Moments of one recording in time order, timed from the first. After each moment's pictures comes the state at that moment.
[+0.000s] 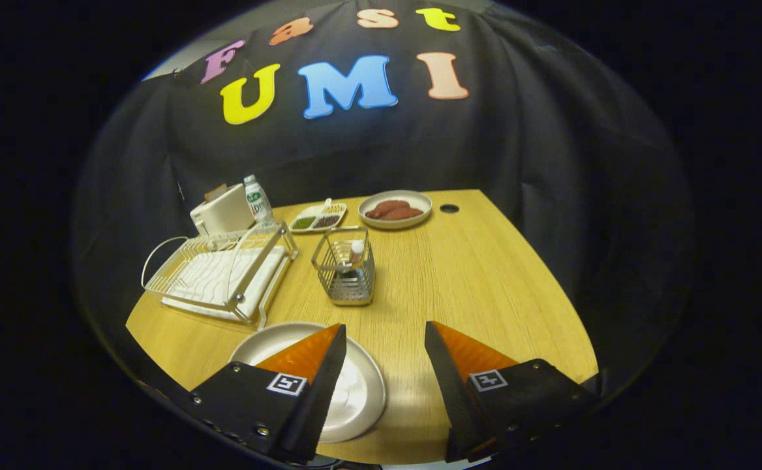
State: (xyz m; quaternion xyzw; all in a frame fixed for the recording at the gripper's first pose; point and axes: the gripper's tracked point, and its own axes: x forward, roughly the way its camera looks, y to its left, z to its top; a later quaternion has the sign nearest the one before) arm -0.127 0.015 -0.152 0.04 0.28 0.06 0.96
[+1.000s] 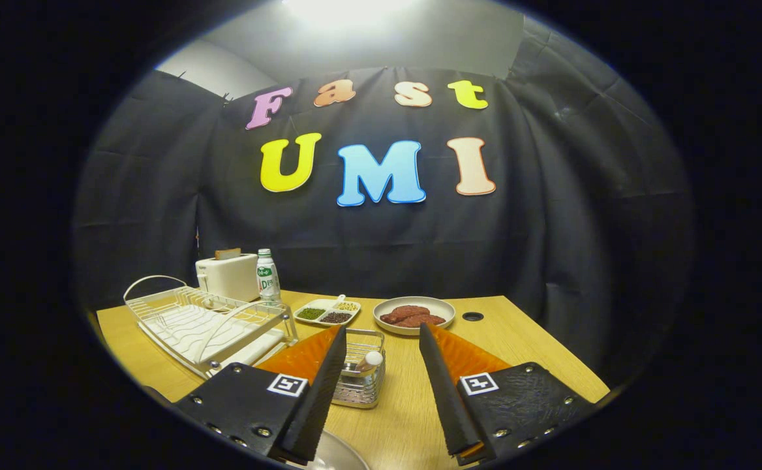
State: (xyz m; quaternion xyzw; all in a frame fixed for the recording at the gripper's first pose) arm -0.021 0.048 -0.157 0.00 0.05 0.09 0.99
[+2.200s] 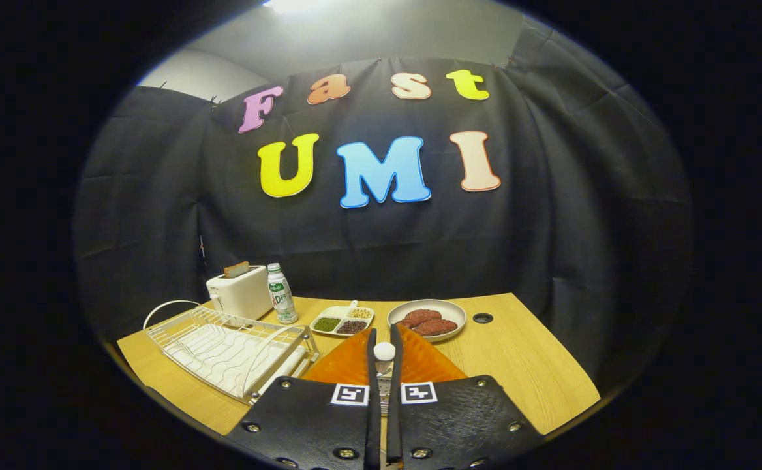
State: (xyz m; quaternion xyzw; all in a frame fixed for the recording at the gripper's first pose) arm -0.037 0.064 -0.076 0.03 0.09 0.10 0.99
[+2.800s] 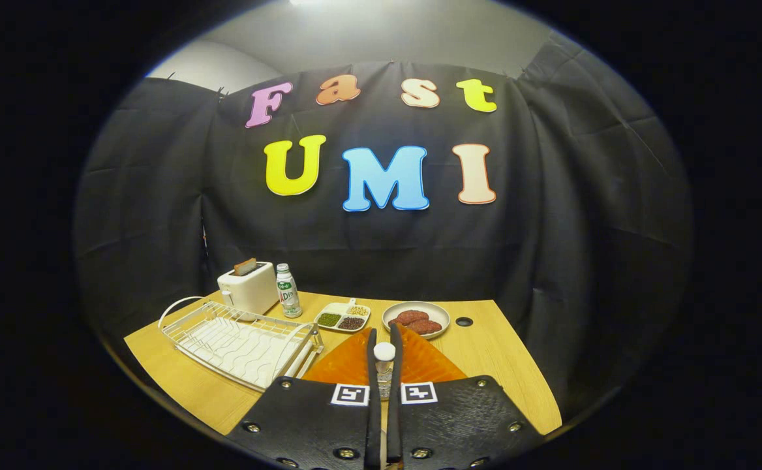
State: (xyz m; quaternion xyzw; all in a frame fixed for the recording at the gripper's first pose) arm -0.104 0.068 -0.025 0.00 0.13 0.09 0.99
